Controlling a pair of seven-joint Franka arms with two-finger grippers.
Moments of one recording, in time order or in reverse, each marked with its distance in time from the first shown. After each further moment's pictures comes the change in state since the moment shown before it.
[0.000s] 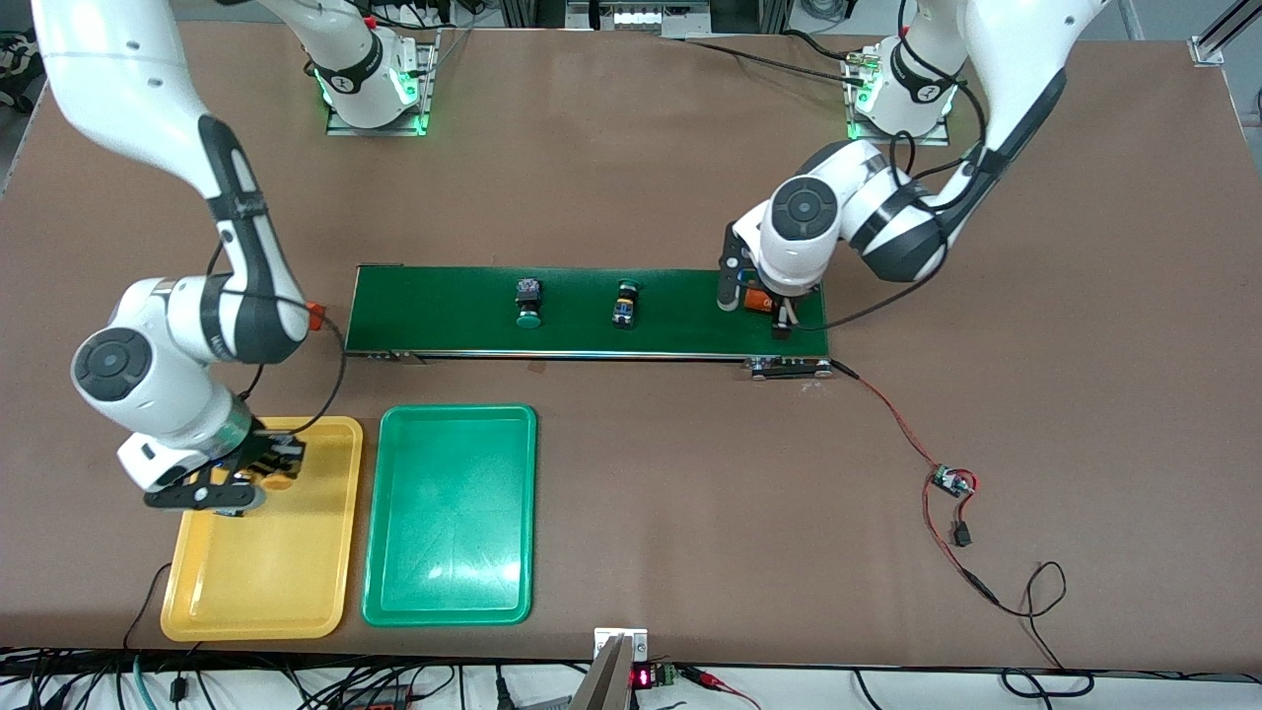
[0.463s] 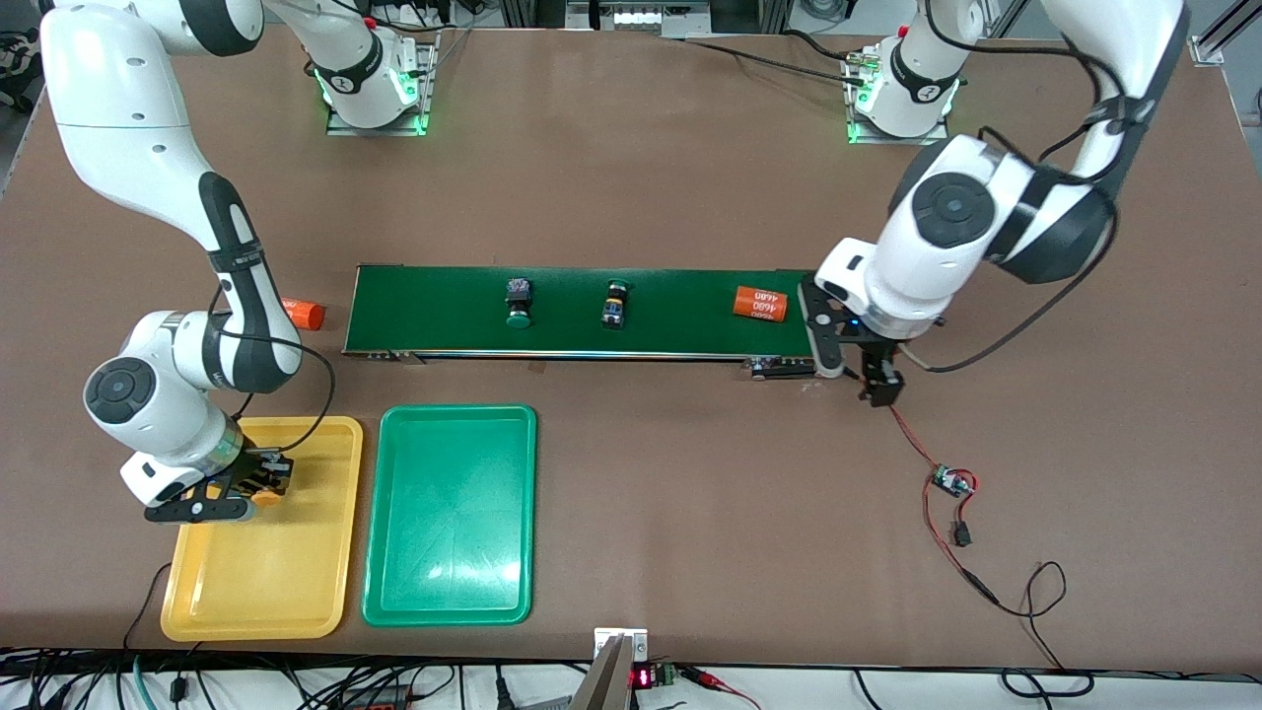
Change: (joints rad) left arm 0.014 -0.110 0.148 0.213 -0.100 0.001 -0.023; right arm -0.040 0.111 0.004 0.019 -0.001 0.107 -0.057
